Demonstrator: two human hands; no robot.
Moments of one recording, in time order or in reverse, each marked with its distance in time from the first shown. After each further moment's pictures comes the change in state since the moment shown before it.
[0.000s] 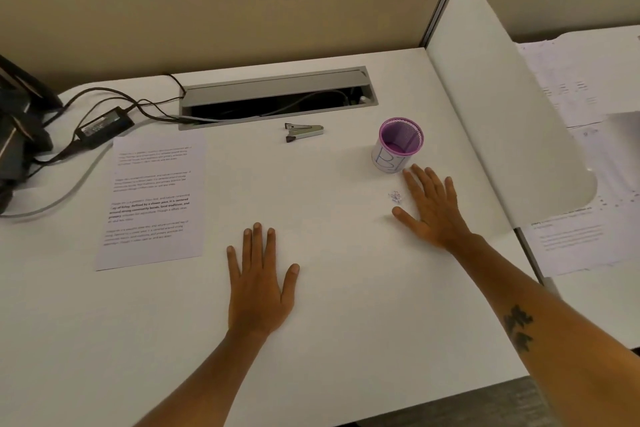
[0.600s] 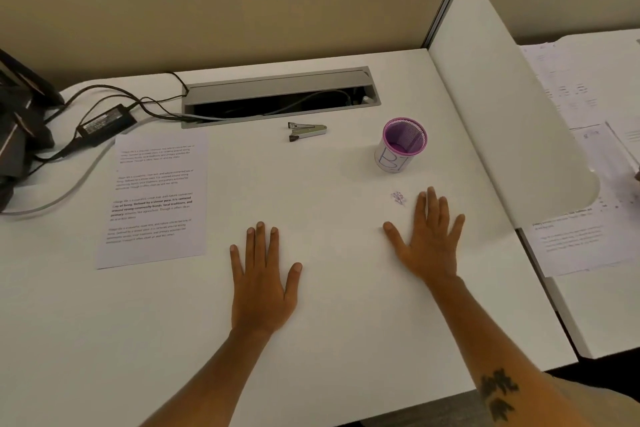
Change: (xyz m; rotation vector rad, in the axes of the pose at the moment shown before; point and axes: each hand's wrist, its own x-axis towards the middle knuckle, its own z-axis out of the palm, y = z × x) left_hand 0.001 -0.001 0.000 0.001 -0.010 -0.008; right_hand -0.049 -0.061 0.033 0.006 0.124 0.380
